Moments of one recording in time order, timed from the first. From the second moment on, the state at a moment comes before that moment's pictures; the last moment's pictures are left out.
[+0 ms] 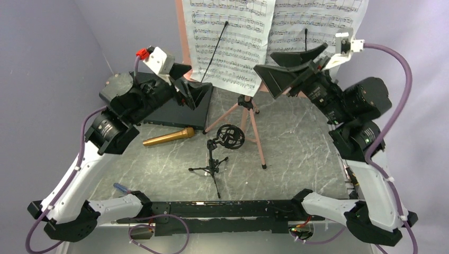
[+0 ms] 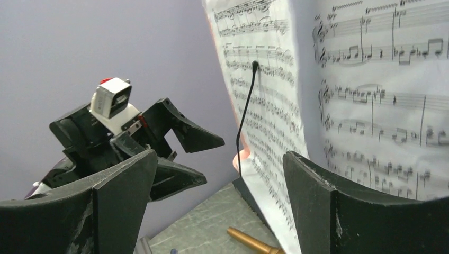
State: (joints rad) left arm -0.68 1.13 1.61 -0.31 0.16 -0.05; right arm 0.61 1.09 1.75 -0.25 -0.22 0.42
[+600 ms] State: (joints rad) left arm -0.68 0.75 1.14 -0.51 -0.05 -0.28; right arm 0.61 0.73 1.29 -0.33 -0.30 0.52
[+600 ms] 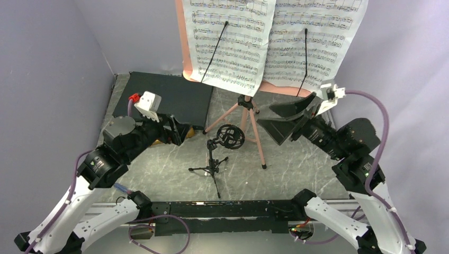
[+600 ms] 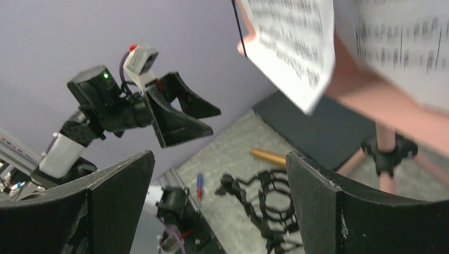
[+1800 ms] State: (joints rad) left arm -0.57 1.24 0.88 -0.50 -0.25 -0.29; right arm 0.61 0.47 0.81 -0.51 -0.22 0.61
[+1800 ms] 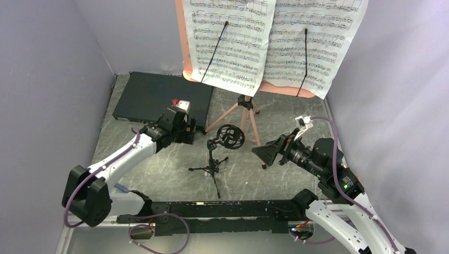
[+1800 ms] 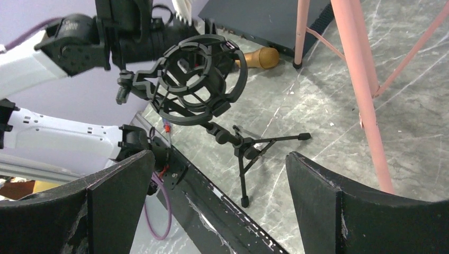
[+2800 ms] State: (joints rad) left arm -0.35 1.73 1.08 -0.45 -0.02 -0.13; right arm 0.61 0.54 0.78 -0.48 -0.21 0.60
